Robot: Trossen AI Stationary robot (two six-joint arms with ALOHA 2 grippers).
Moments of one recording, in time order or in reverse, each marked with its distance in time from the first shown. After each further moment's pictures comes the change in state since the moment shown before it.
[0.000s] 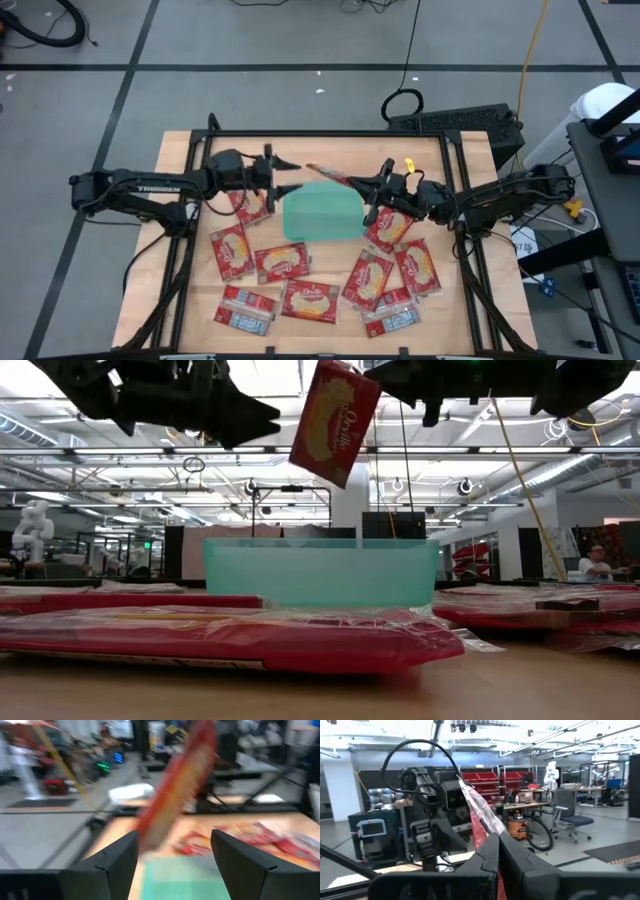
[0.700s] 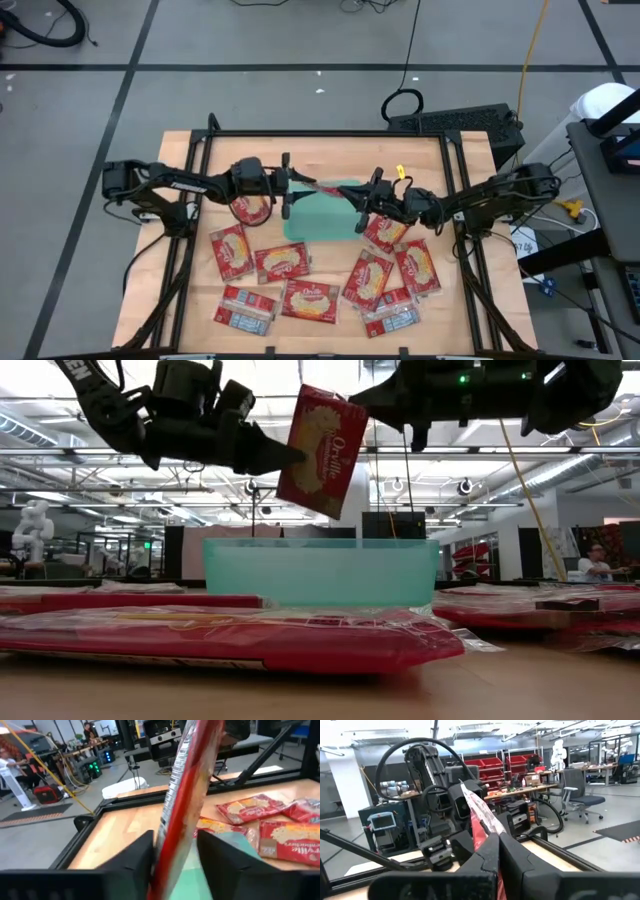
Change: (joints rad) left arm -0.021 0.289 0.000 0.249 0.020 0.135; right arm 0.007 0.148 0.000 0.079 -0.002 0.105
